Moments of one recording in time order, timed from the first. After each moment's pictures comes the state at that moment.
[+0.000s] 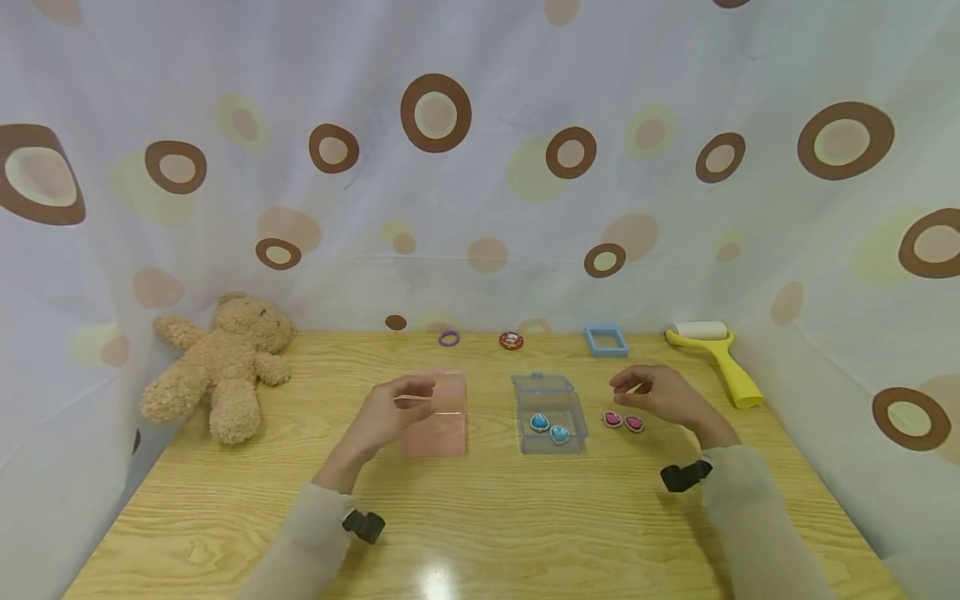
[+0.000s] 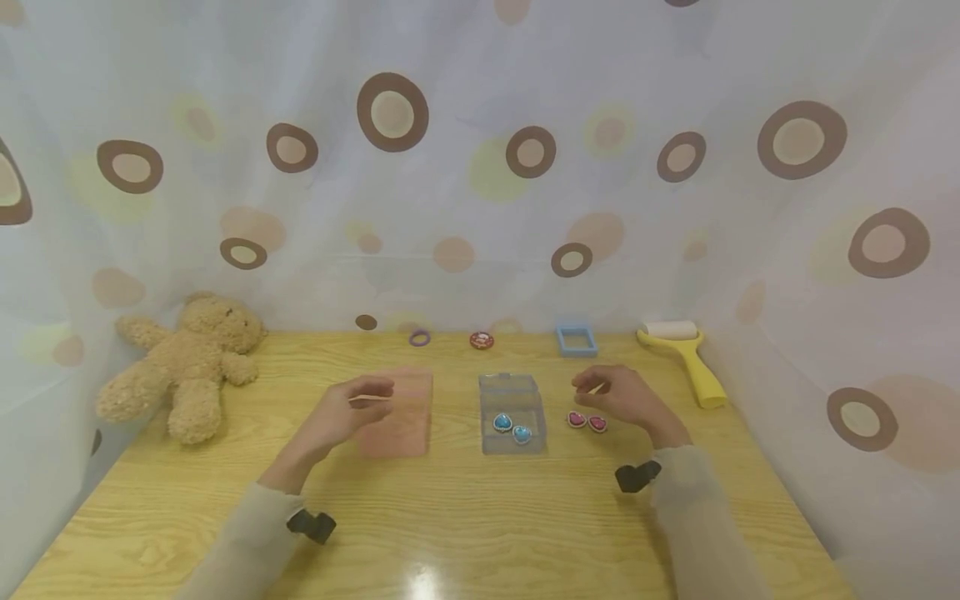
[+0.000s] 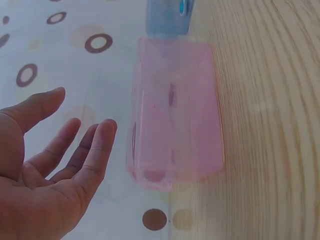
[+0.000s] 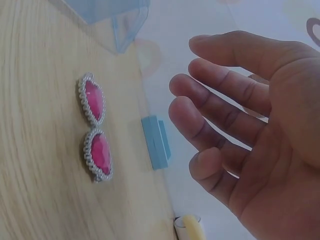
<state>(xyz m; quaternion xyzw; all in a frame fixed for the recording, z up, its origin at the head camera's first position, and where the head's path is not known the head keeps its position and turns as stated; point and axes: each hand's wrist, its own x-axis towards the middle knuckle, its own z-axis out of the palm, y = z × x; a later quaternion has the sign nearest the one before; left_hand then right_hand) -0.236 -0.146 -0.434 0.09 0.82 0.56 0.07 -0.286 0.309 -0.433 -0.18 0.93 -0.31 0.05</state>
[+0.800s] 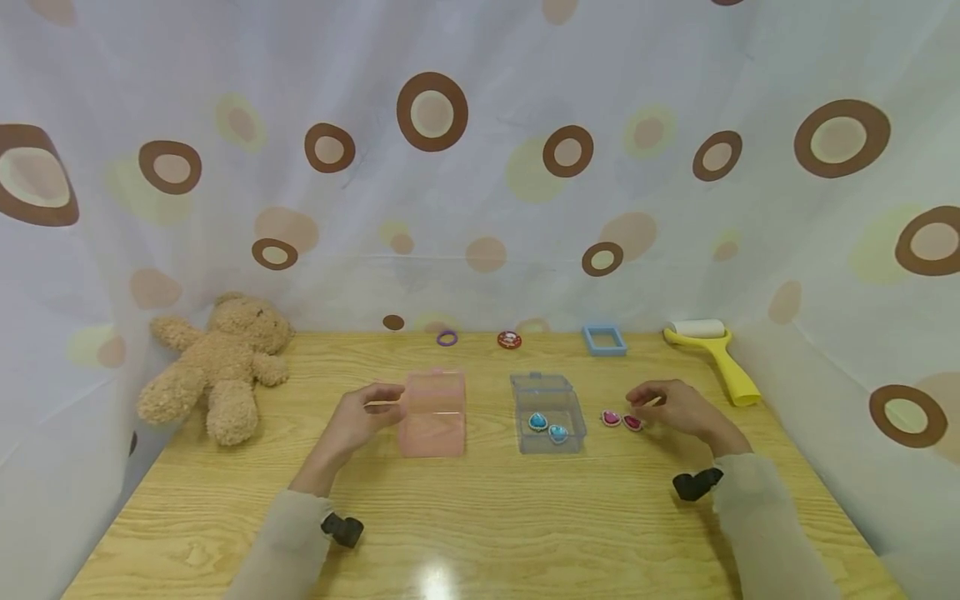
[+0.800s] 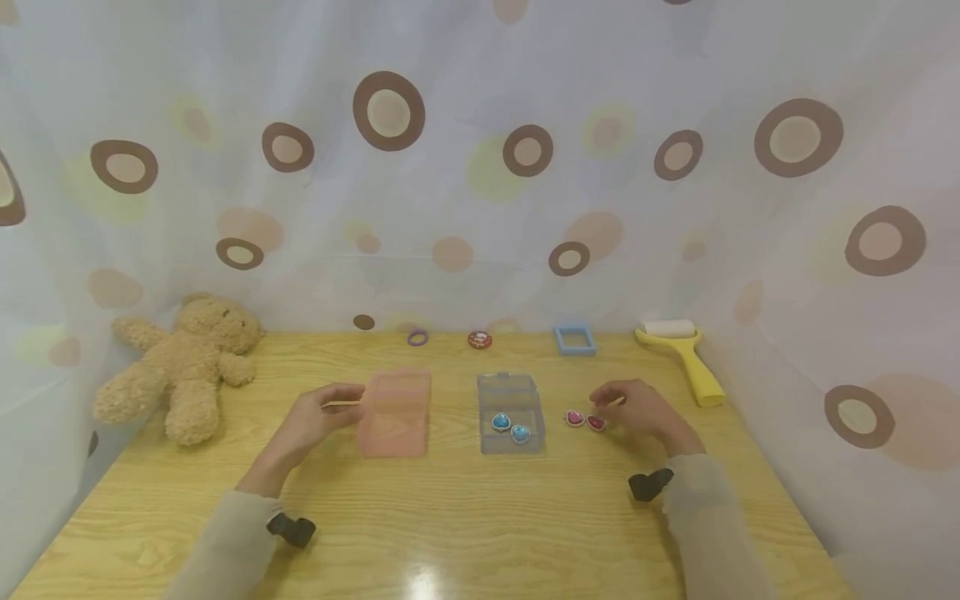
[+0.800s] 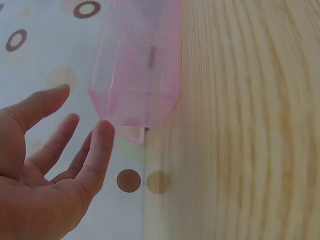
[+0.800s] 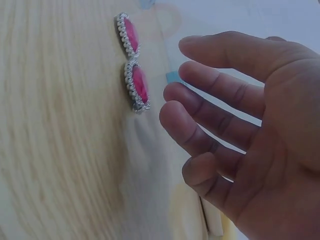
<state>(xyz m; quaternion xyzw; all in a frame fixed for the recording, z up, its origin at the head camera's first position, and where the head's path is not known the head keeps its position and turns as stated) -0.238 -0.182 -0.451 0.05 0.82 0.56 0.07 -0.286 0.340 -0.459 -0.12 0.94 -0.31 0.09</state>
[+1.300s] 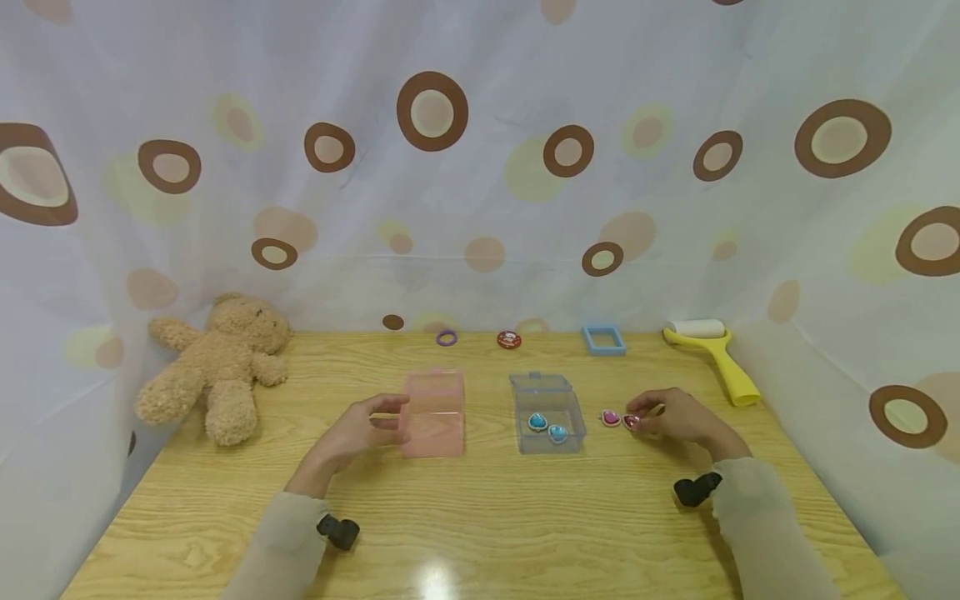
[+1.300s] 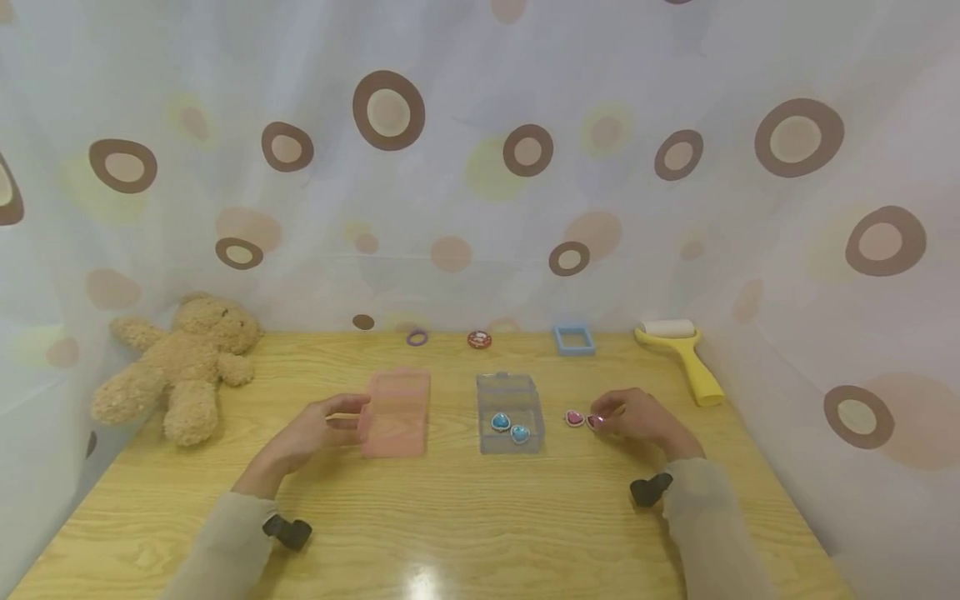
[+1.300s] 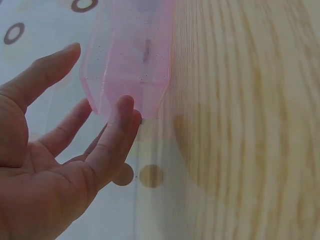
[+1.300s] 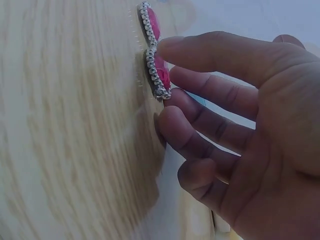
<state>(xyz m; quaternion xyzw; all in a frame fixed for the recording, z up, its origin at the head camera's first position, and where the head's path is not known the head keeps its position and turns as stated) -0.240 -0.187 -0.460 0.08 0.81 0.57 0.16 -0.285 0.343 -0.472 -0.11 0.93 -0.32 0.13</state>
